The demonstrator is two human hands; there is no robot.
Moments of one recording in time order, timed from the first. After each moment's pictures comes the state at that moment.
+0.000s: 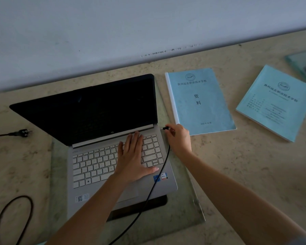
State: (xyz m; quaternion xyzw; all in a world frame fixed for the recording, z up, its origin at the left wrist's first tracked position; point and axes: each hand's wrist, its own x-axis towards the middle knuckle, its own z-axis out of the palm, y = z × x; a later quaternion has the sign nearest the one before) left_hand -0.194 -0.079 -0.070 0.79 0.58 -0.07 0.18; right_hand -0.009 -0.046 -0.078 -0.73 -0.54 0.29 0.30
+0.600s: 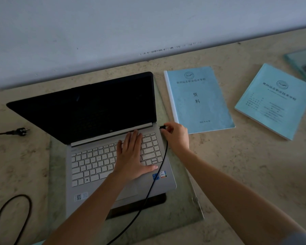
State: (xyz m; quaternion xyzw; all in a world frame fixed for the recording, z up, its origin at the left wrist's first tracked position) left_hand -0.194 -0.079 -0.071 0.79 0.58 -0.07 0.18; right_hand -0.015 -0.043 -0.073 -0.75 -0.49 0.32 0.29
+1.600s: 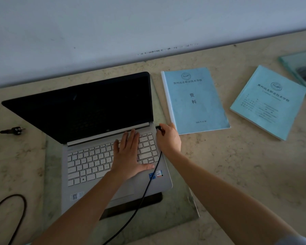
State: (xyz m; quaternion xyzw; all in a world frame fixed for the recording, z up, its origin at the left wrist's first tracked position) left_hand -0.192 -0.079 -0.070 0.79 0.59 -0.07 0.18; right_hand -0.035 -0.051 -0.063 -0.78 -0.49 0.33 0.24
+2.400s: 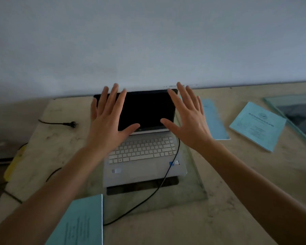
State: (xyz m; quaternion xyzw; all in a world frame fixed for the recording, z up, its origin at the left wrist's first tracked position) left_hand -0.318 -0.162 0.145 0.79 0.57 0.23 -0.06; right_hand -0.082 -0.164 0.152 -0.57 -0.78 0.01 0.26
